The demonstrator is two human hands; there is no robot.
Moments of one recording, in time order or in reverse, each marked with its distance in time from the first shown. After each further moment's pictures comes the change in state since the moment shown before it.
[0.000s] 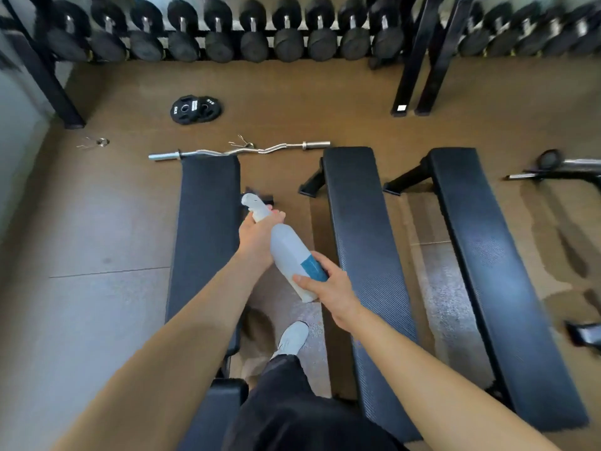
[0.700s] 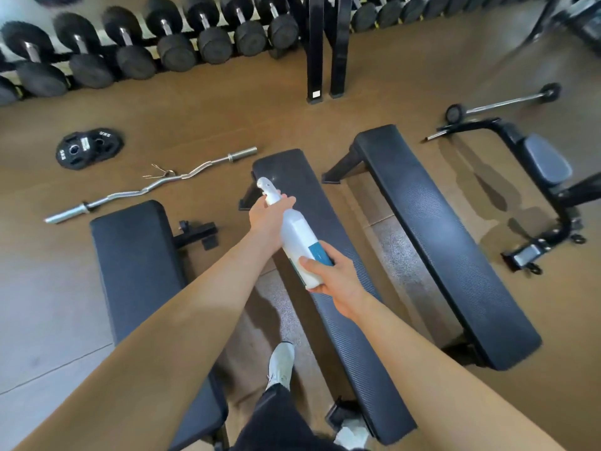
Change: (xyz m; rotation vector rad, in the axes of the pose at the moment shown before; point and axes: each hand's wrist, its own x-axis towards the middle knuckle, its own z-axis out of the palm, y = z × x) left_hand 0.096 0.023 0.193 0.282 -0.260 -0.113; right_hand 0.070 -0.075 -0.086 0.222 0.355 0.057
